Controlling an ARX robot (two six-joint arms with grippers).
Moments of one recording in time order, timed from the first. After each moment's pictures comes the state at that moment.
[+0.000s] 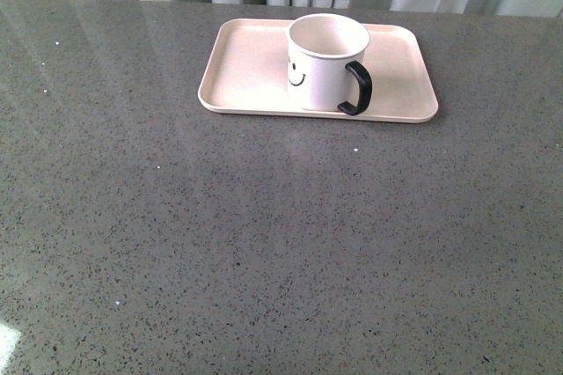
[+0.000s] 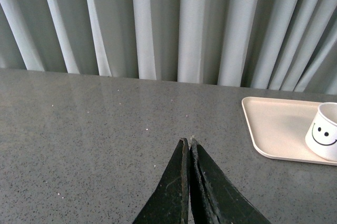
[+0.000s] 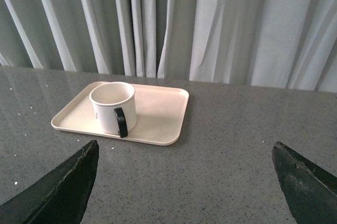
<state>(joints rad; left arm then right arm) 0.00 0.38 0.01 0.37 0.00 -0.01 0.00 0.00 0.02 0.00 0.00 0.00</state>
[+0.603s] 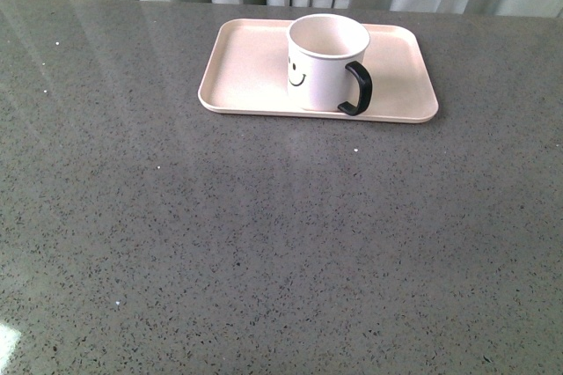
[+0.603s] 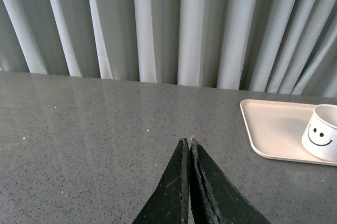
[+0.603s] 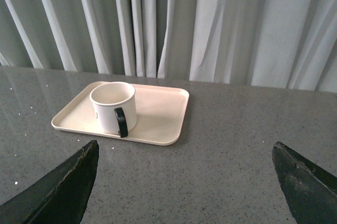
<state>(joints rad) 0.00 0.11 0.01 0.09 0.00 -0.01 0.00 0.00 0.02 0.00 0.00 0.00</state>
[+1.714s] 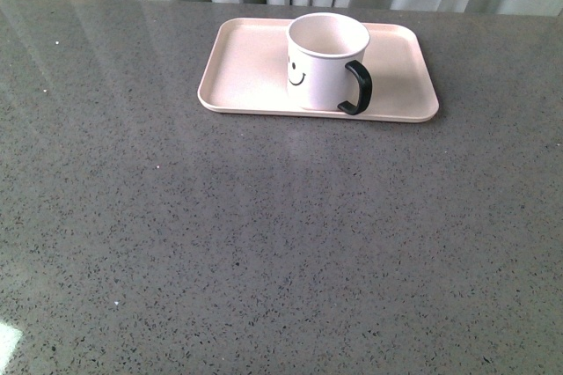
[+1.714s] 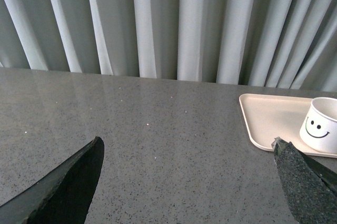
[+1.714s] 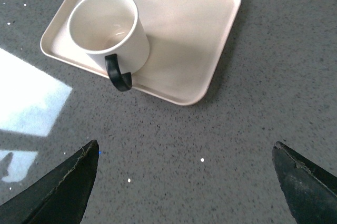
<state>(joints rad) 0.00 0.02 0.01 0.00 0.00 -0.01 -0.11 1.55 1.04 -0.23 -0.30 -0.15</state>
